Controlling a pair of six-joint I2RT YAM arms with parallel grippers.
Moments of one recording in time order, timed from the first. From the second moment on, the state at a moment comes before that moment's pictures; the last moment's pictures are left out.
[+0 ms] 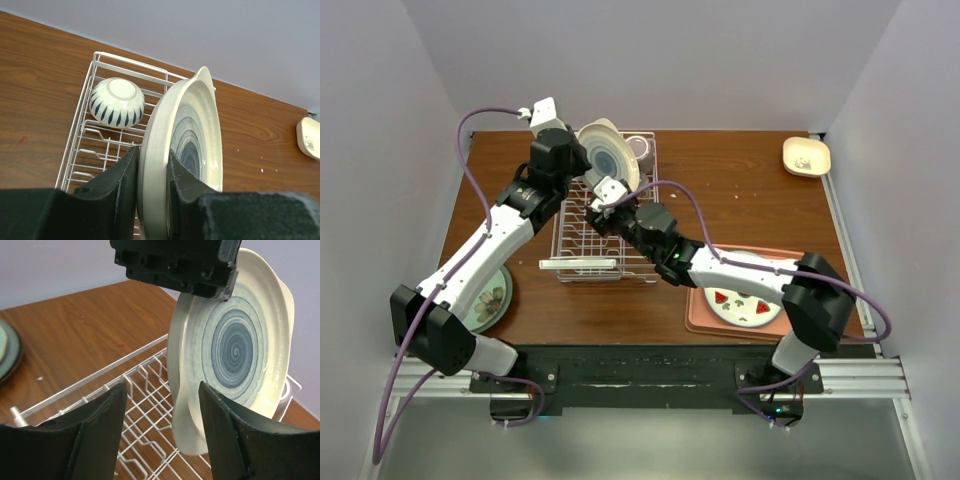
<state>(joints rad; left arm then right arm) -0.46 1.41 1.34 -0.23 -0.44 -0.52 0.99 1.63 1.12 0.53 0.21 -0.28</state>
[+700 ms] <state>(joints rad) -0.46 1.41 1.34 -0.26 -0.38 -0.48 1.08 1.87 1.18 0.88 0.60 -0.61</state>
